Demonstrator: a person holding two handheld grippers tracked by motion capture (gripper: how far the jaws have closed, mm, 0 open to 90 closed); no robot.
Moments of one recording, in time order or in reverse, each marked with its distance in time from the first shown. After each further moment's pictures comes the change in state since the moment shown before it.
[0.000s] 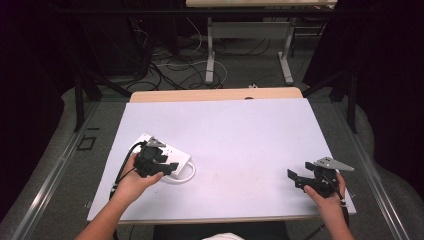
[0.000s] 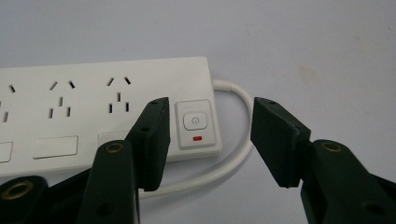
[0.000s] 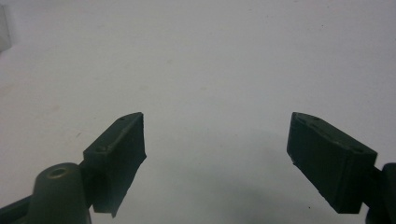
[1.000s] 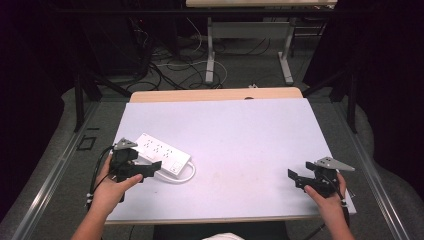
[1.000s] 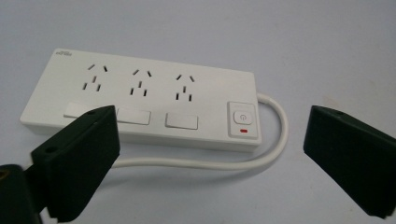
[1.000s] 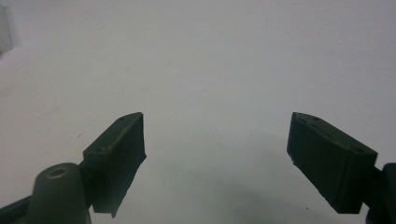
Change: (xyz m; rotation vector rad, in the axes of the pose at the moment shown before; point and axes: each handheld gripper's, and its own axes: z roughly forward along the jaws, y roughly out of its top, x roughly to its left) left arm 0.034 -0.033 -0.041 -0.170 0.074 -0.166; right arm 0.000 0.001 -0.001 -0.003 0.000 -0.003
